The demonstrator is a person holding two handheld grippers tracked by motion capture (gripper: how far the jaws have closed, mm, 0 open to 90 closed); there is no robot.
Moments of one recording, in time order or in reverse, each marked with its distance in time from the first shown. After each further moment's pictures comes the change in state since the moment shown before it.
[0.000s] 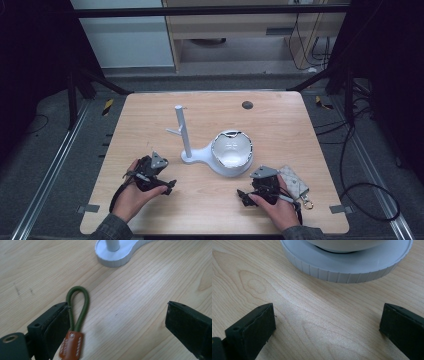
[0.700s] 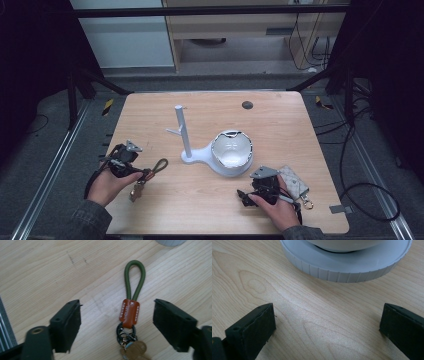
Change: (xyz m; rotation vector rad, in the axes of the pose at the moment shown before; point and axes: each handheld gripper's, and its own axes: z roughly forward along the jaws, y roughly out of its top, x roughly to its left) left arm 0.066 -0.008 -0.026 0.126 0.061 -0.100; right arm 0.001 -0.001 0.000 -0.002 -0.006 0.003
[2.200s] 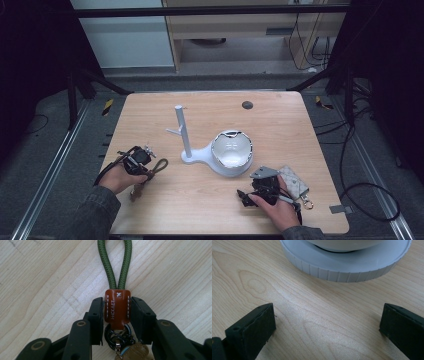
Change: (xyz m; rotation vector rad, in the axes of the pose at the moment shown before) left arm -0.008 0.011 0.050 0.245 -0.156 0.181; right arm 0.001 0.000 0.000 0.001 -0.005 0.003
